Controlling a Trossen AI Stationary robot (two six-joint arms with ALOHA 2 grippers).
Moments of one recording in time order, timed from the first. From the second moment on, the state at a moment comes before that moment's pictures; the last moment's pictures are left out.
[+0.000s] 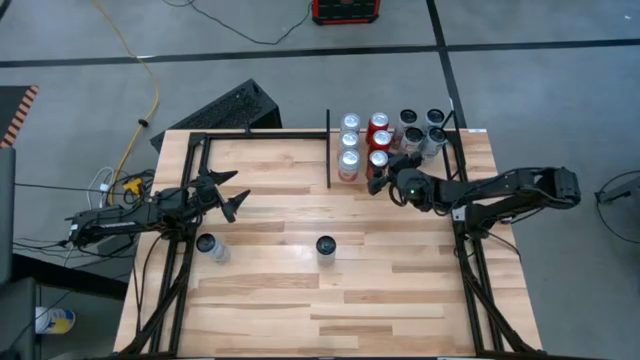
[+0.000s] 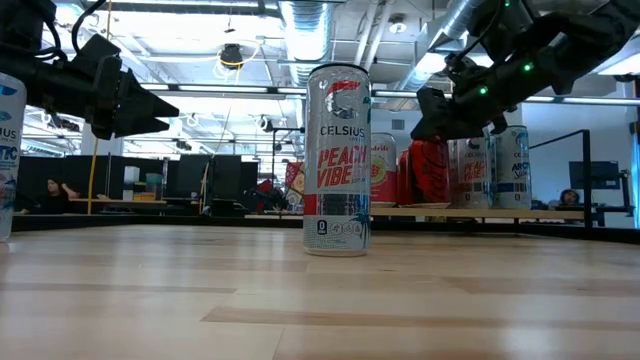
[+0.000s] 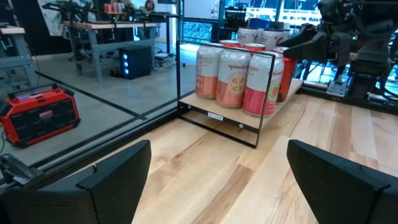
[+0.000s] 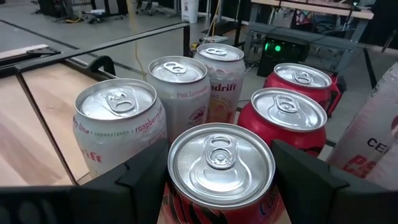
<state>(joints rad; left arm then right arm) 0.12 0.03 0.03 0.01 -0.50 -0.05 -0.18 1.21 0.47 0.39 0.81 0.21</state>
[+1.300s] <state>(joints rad) 0.12 0.03 0.03 0.01 -0.50 -0.05 -0.19 1.21 0.48 0.40 0.84 0.17</state>
